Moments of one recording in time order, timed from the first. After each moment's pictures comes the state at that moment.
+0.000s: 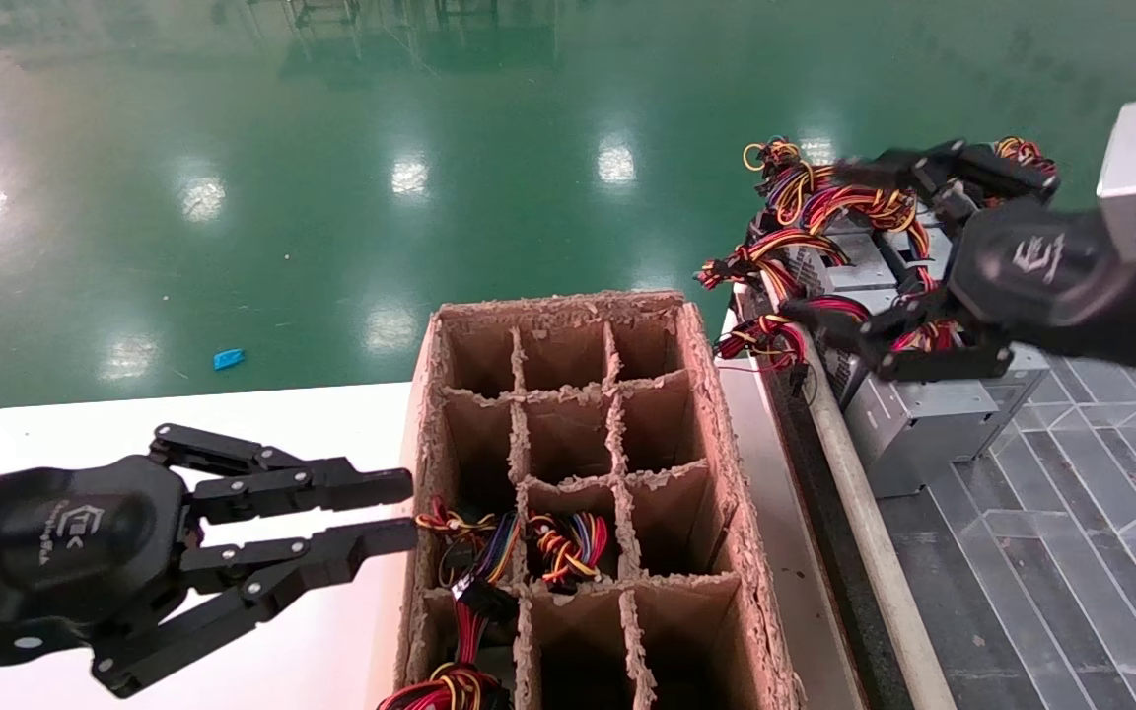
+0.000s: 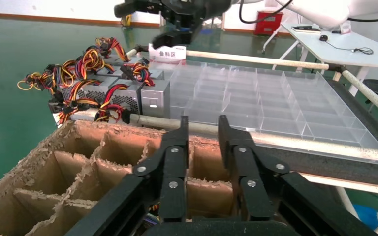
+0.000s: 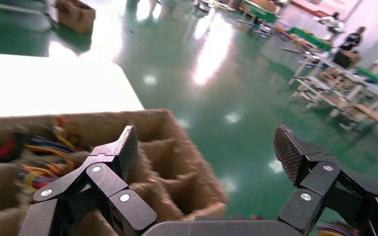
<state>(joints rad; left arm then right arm) -1.10 0.55 0.43 -1.24 0.62 1.42 -0.10 1.46 -0.66 -0.36 0.85 -0.97 -1.44 -0.16</state>
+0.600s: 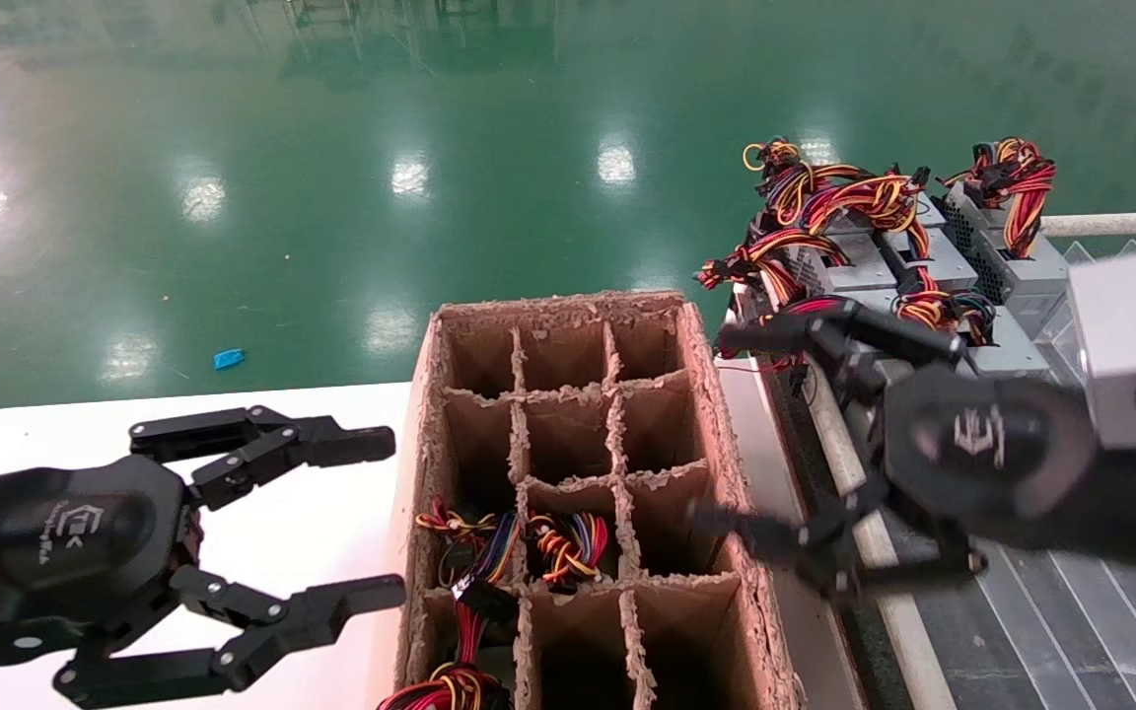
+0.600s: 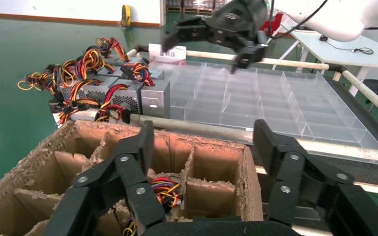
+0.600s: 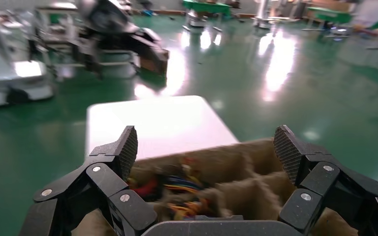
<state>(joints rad) -1.10 0.55 0.43 -1.24 0.62 1.42 -0.10 1.19 -0.62 -0.30 1.15 -0.80 -1.48 0.08</state>
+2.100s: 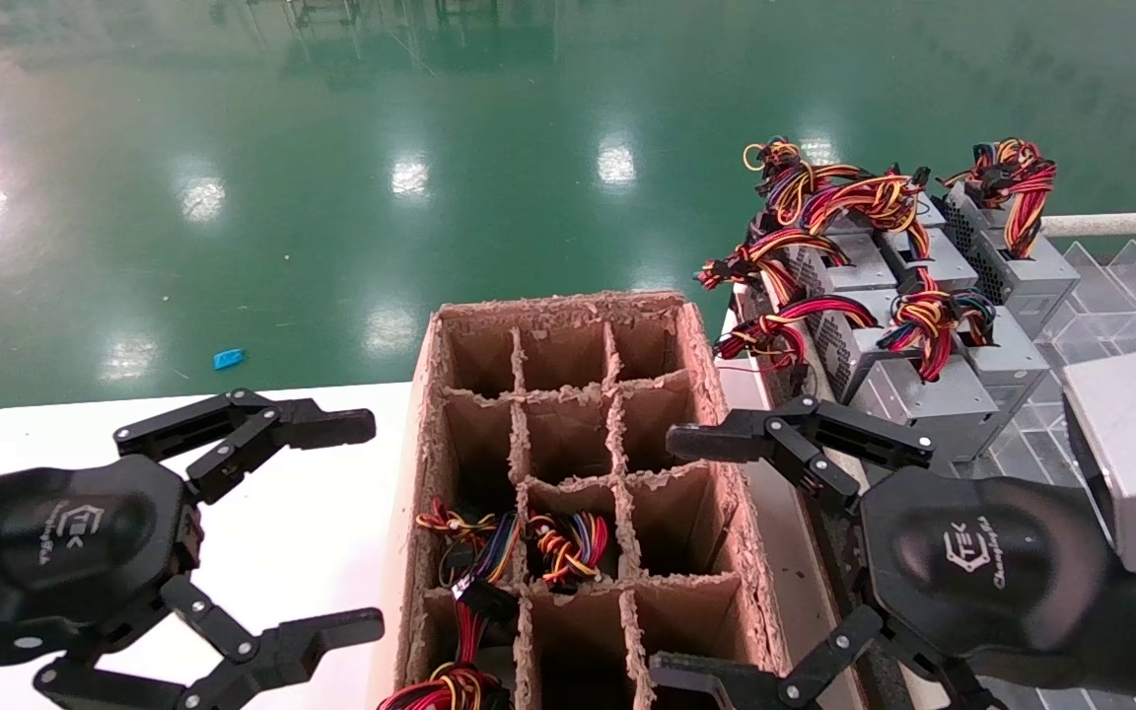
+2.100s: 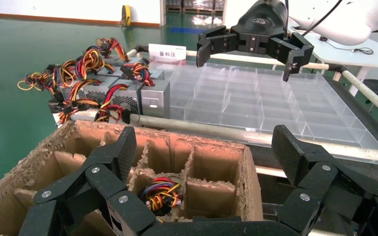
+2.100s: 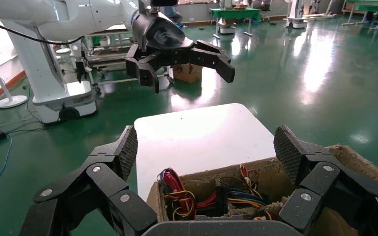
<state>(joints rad) -1.10 0.55 0.43 -1.24 0.62 1.42 -0.10 1.08 -0.61 -0.28 1.28 -0.73 -1.50 0.19</state>
